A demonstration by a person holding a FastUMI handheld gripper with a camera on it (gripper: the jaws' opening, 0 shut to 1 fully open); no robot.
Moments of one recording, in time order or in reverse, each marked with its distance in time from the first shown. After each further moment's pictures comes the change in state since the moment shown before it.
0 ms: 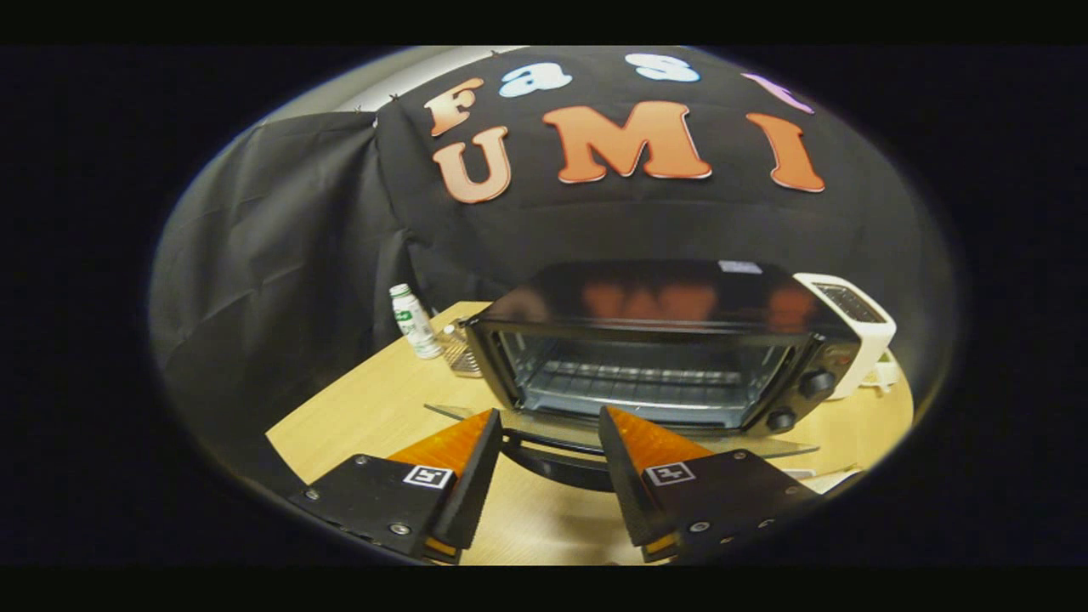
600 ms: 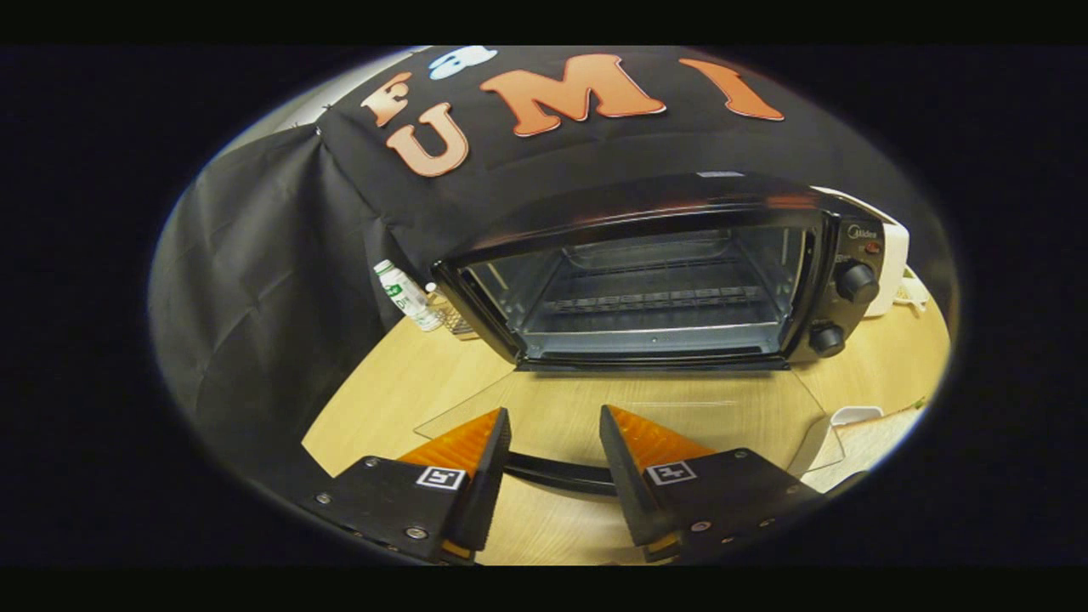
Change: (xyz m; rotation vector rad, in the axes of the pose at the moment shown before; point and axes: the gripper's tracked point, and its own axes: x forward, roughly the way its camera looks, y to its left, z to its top) arm 0.016 -0.015 -0.052 0.151 0.134 -0.005
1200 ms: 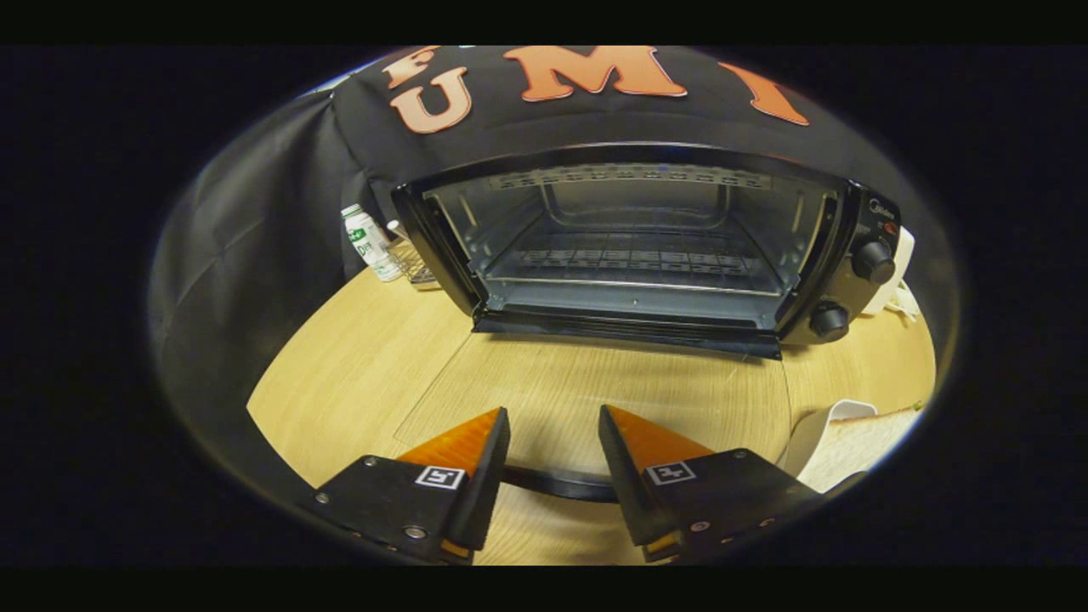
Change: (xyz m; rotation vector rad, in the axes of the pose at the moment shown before) arm 0.022 -0.020 -0.041 -0.092 0.128 -0.091
